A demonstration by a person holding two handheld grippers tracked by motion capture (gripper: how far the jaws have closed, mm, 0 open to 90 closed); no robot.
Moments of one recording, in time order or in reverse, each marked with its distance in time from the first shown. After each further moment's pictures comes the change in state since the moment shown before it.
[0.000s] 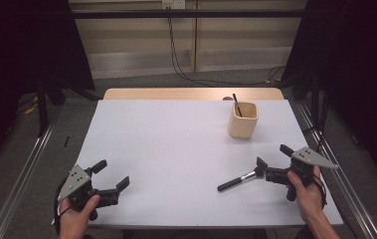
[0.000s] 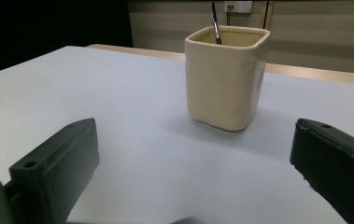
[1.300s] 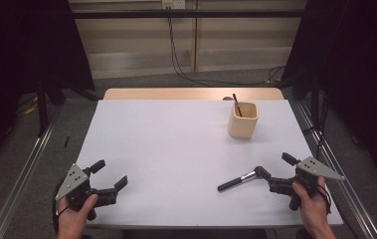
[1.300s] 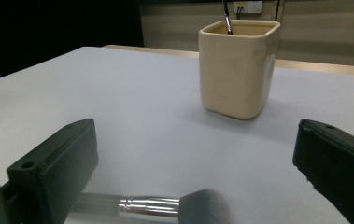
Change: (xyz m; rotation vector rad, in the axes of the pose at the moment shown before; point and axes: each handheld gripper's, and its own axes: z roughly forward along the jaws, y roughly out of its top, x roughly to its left) left arm 0.006 -0.001 -0.002 0.003 0.006 -0.004; right arm 0.005 -0.013 -0.018 -0.015 0.048 0.014
